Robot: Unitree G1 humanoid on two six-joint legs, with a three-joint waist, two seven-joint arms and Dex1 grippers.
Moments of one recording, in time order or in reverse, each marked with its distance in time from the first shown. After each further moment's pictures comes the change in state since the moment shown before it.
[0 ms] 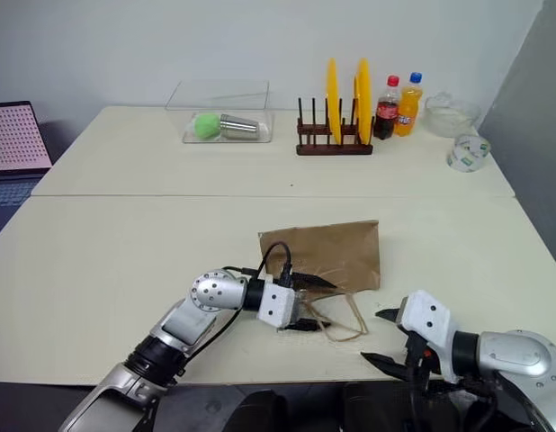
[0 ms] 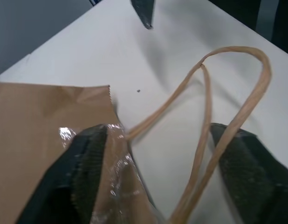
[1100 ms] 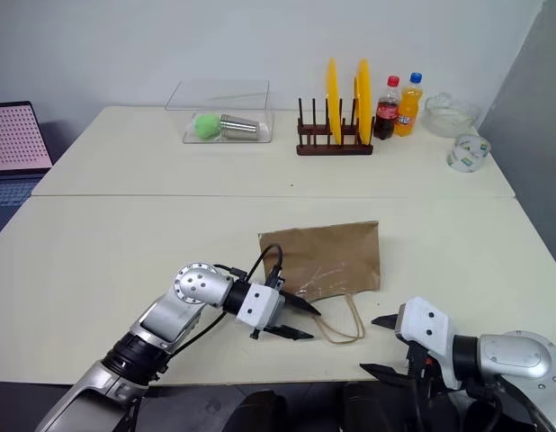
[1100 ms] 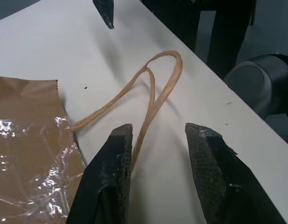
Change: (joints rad) left arm -0.013 0.098 0.003 -0.090 -0.155 0.179 -0.242; right arm 0.018 -0.053 0.023 0.016 0.027 -0.080 0.030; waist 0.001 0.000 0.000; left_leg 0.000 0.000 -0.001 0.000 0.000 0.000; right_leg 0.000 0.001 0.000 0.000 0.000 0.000
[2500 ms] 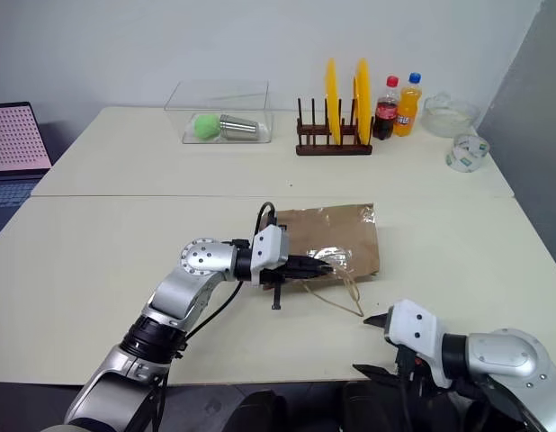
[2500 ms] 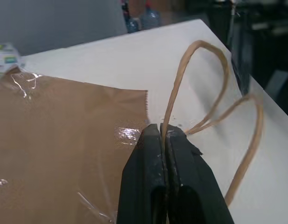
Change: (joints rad) left arm -0.090 -0.123 0.132 0.001 -0.121 0.315 0.196; right arm -0.083 -0.016 0.128 0.013 -0.053 -0.040 -0.049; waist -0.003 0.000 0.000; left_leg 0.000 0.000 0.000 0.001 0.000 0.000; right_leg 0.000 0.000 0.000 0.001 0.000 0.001
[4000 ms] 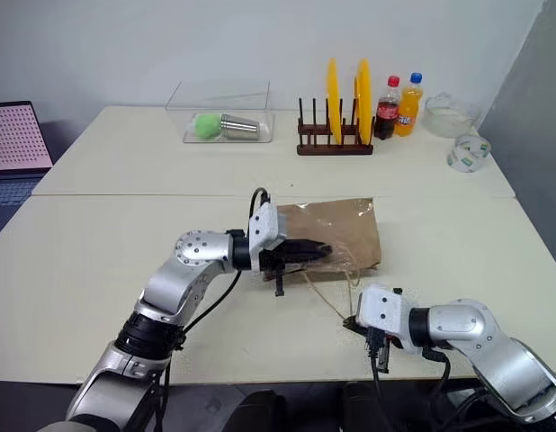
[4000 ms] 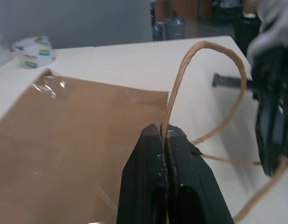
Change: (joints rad) left arm -0.054 -0.031 0.071 -0.079 -0.073 0.250 0.137; right arm -0.293 0.021 0.328 0.216 -0.235 -0.122 0.016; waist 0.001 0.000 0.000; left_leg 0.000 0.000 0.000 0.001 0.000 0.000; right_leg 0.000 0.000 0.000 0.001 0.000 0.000
